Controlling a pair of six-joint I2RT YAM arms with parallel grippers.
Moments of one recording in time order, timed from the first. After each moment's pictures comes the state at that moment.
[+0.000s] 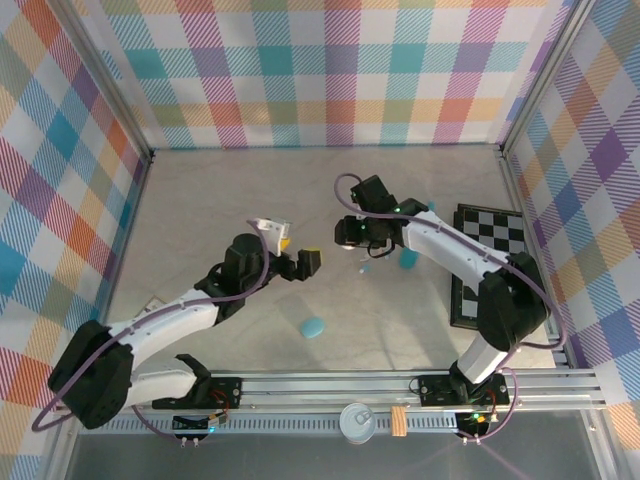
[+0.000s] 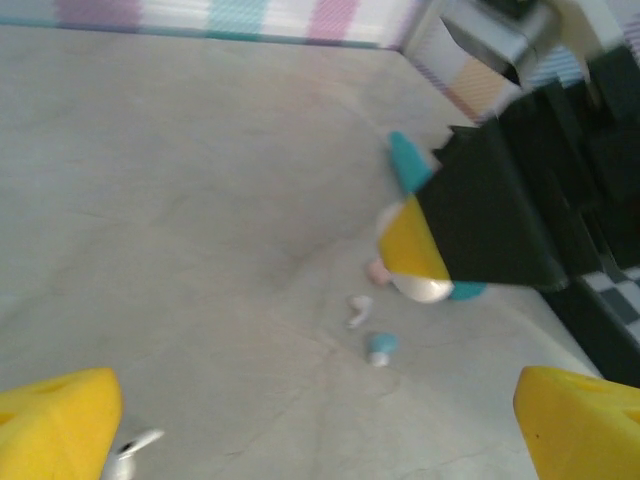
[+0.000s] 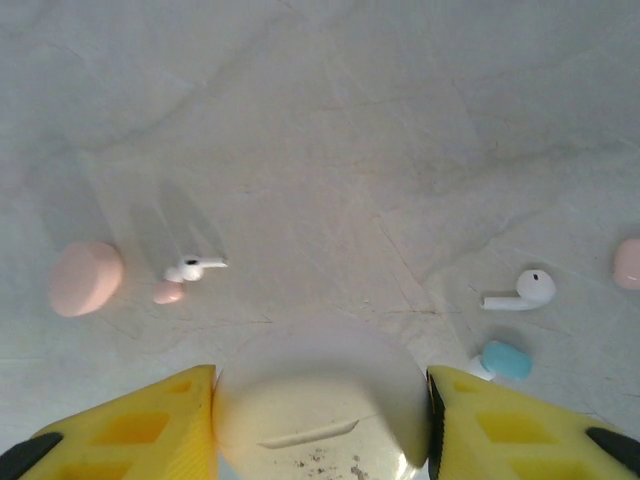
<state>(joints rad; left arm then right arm) -0.65 1.21 0.56 0.32 0.12 -0.35 0.62 1.63 1.30 -0.65 -0.11 0.58</state>
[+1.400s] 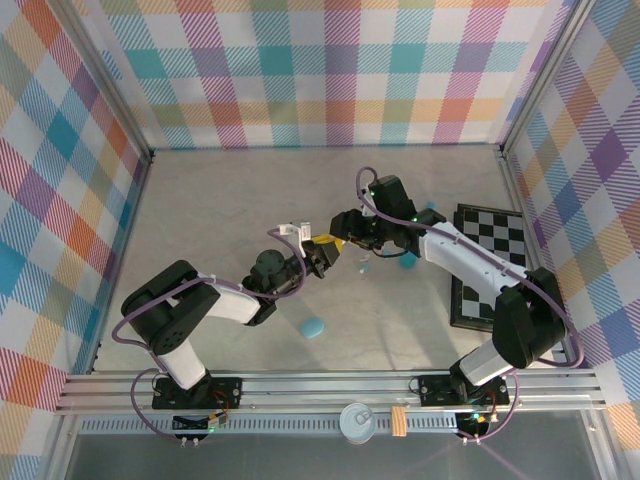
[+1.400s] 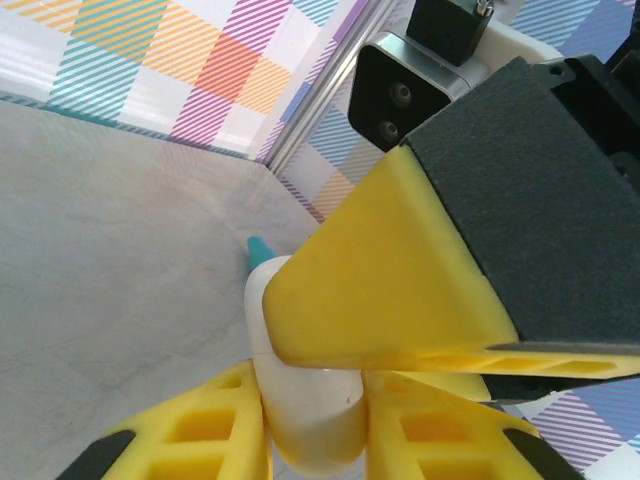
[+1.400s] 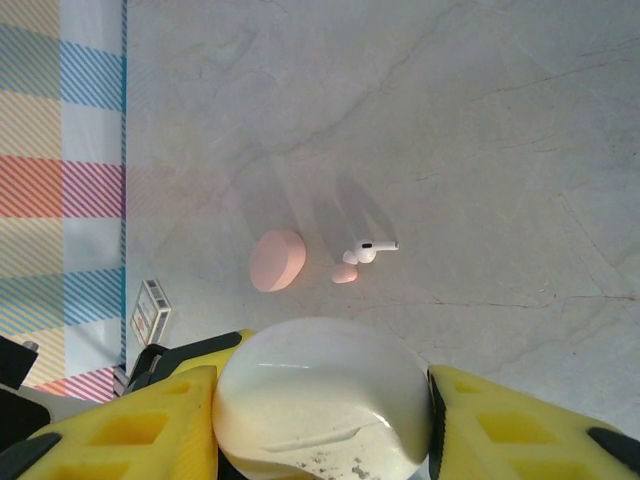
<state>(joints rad) -0.75 1.69 0.53 1.20 0.12 -0.61 0.58 1.52 1.16 -0.42 -0.41 0.77</state>
